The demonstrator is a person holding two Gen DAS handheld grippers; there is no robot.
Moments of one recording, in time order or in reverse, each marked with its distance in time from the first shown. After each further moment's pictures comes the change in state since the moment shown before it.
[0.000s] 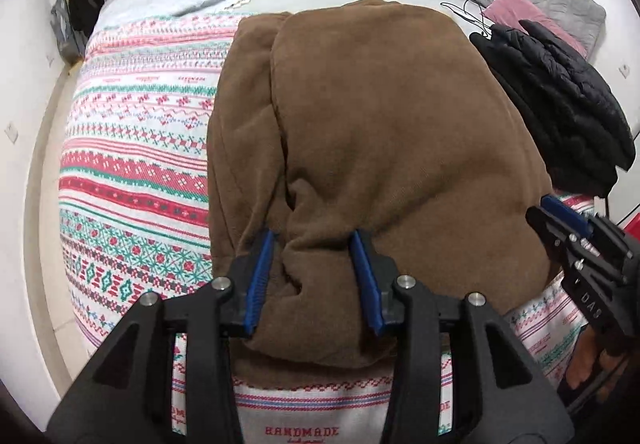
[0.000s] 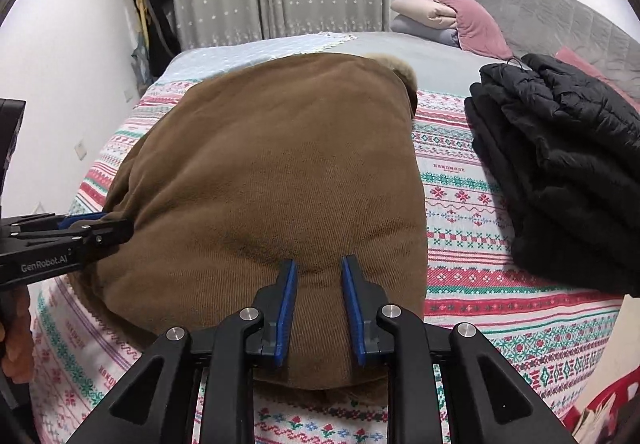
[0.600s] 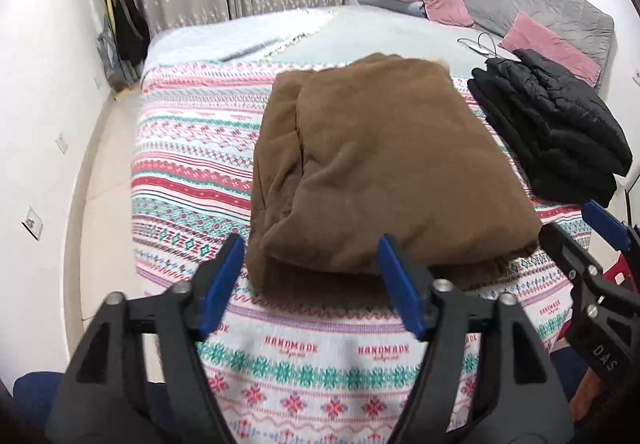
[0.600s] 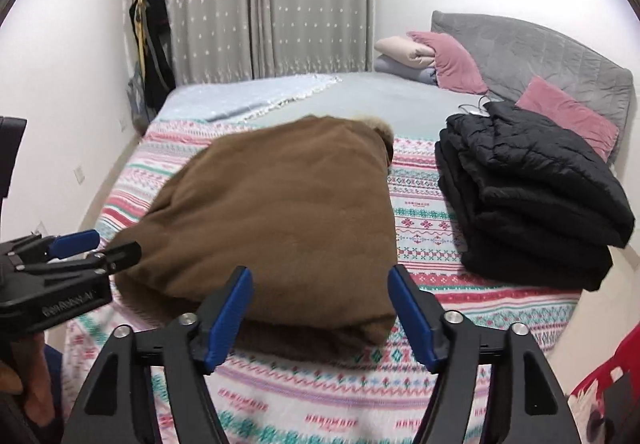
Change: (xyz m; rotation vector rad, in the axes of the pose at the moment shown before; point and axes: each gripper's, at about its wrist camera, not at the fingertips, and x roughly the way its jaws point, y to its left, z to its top) left arm -0.096 -0.027 -0.038 -0.030 -0.158 0.149; right arm -0.108 0.028 -0.019 0.032 -0.160 -0.062
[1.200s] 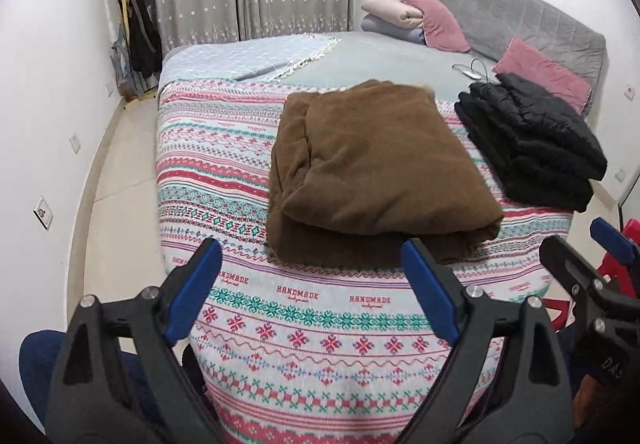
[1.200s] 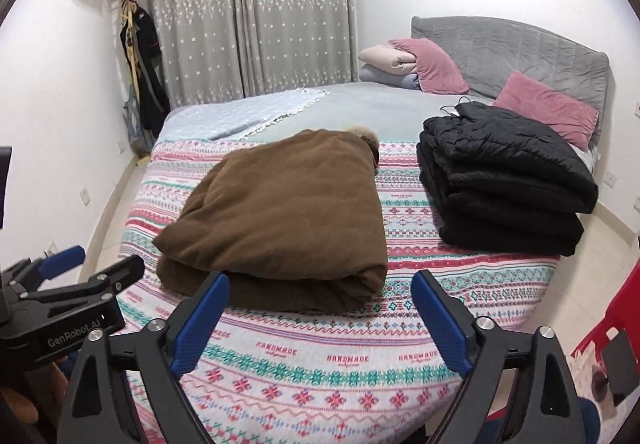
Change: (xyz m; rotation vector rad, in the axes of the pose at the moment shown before) left arm -0.069 0.013 -0.028 -0.044 -0.090 -0.013; right arm -0.071 0.006 -0.011 0.070 -0.033 -0.007
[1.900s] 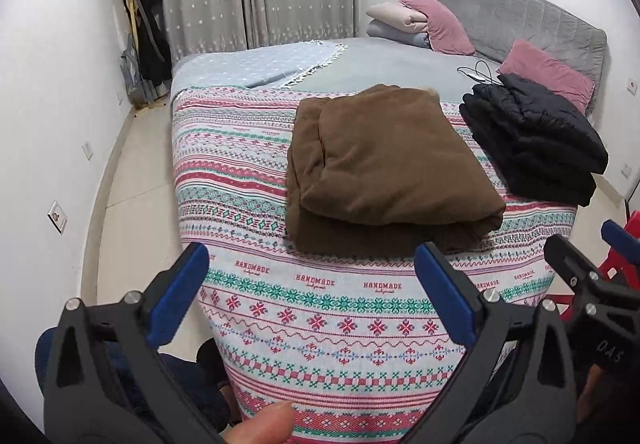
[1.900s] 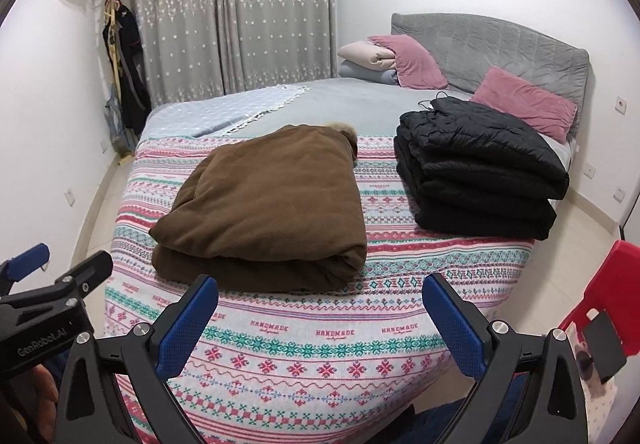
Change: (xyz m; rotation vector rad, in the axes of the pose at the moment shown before) left arm -0.014 0.001 -0.011 0.023 -0.011 0.041; right arm -0.021 0.007 -0.009 0.015 0.026 -0.093
